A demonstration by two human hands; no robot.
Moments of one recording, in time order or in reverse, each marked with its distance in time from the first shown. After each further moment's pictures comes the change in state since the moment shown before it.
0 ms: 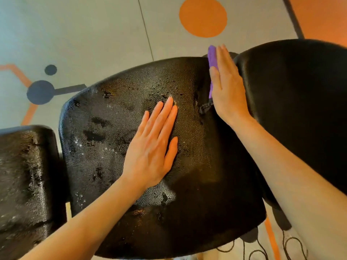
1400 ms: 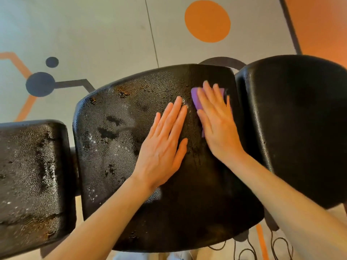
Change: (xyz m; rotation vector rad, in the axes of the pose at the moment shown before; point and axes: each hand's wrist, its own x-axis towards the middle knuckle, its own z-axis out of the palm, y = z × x) left_hand 0.000 0.001 -0.007 -0.108 0.033 -0.042; right_hand -0.065 -0.026 0.014 -0.135 -0.143 -0.161
